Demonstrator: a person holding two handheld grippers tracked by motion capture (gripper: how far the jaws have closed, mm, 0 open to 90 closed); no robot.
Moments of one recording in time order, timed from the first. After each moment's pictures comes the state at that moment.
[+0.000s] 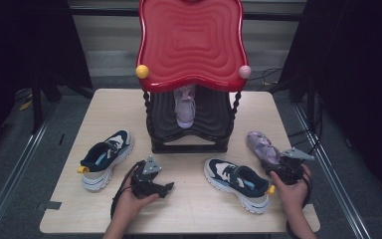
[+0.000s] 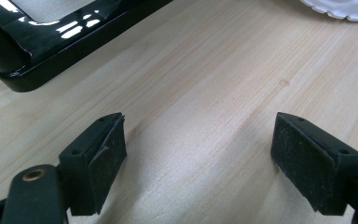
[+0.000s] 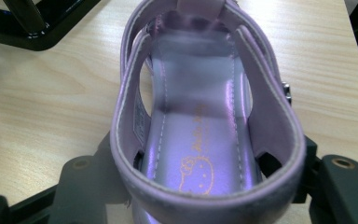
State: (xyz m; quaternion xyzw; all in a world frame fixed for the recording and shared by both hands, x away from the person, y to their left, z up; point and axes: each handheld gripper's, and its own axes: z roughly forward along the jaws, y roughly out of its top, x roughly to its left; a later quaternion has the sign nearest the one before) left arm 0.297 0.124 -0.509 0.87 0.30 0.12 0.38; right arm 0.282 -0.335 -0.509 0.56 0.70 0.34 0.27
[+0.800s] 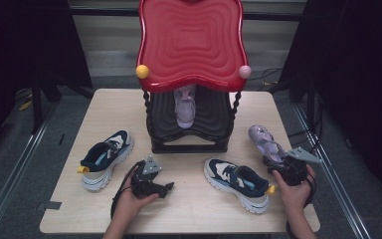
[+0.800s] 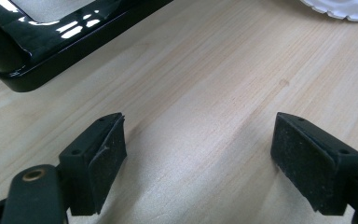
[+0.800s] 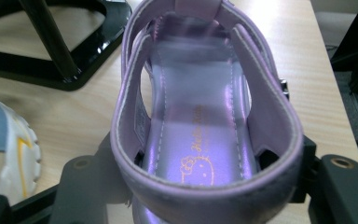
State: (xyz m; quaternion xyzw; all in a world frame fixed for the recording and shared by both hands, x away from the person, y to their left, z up) left arm 0.297 0.124 -0.509 0.87 0.30 0.12 0.38; right arm 0.269 -0.330 -0.486 0.55 0.67 0.39 0.30
